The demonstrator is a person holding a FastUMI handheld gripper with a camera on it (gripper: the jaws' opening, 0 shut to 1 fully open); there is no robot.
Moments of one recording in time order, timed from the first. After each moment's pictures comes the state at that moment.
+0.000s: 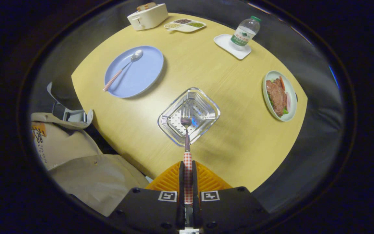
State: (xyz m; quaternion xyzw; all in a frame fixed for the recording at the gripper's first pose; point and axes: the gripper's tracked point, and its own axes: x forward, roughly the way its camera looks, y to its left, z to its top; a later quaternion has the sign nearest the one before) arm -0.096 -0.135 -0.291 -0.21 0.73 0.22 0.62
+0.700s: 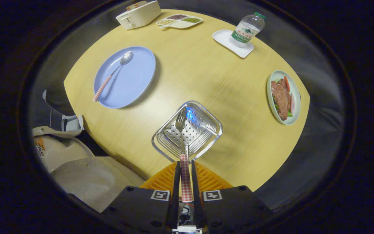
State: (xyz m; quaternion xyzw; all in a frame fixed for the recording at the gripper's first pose) arm -0.070 -0.116 -0.313 -0.20 0.74 0.19 0.62
